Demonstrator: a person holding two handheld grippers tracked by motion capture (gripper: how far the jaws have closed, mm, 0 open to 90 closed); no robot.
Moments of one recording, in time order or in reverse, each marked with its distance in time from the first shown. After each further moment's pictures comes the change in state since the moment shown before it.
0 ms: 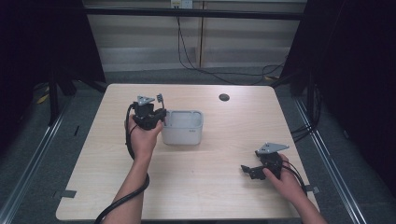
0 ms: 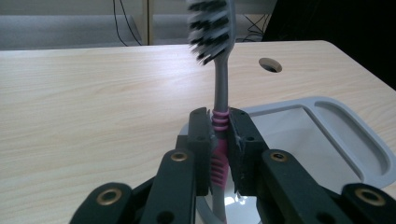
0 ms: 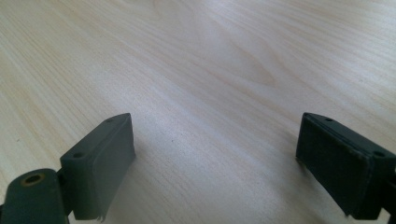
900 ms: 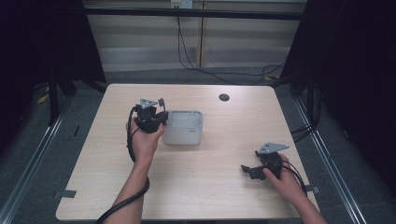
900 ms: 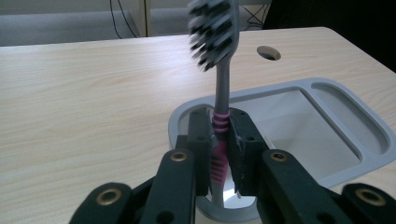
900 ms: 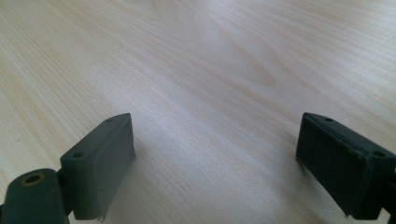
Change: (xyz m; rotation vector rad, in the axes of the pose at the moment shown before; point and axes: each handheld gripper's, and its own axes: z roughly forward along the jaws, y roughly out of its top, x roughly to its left) left arm -0.006 -0.006 0.001 0.026 -0.001 0.040; right arm 0.000 0.000 0.000 -0.001 0.000 0.000
